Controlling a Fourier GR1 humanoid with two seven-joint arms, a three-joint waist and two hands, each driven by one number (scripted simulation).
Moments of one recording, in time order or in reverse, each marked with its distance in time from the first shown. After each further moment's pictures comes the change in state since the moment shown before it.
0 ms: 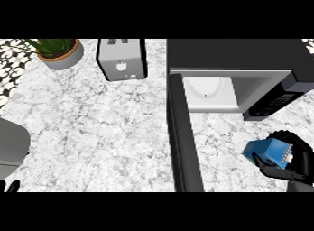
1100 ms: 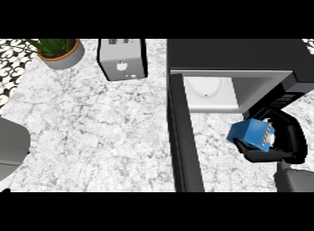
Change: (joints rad) left arm 0.054 0.001 0.054 0.002 0.067 -0.054 -0.026; right arm -0.010 0.046 0.182 -0.462 0.027 -0.075 0.380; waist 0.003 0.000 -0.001
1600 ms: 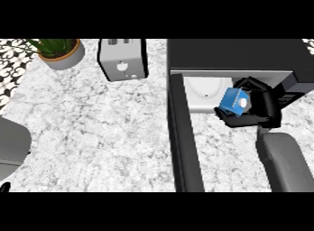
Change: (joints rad) left arm -0.056 0.003 0.055 0.044 0.025 -0.017 0.012; right arm -0.290 0.019 -0.017 0.281 0.087 -0.114 0.018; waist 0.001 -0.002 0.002
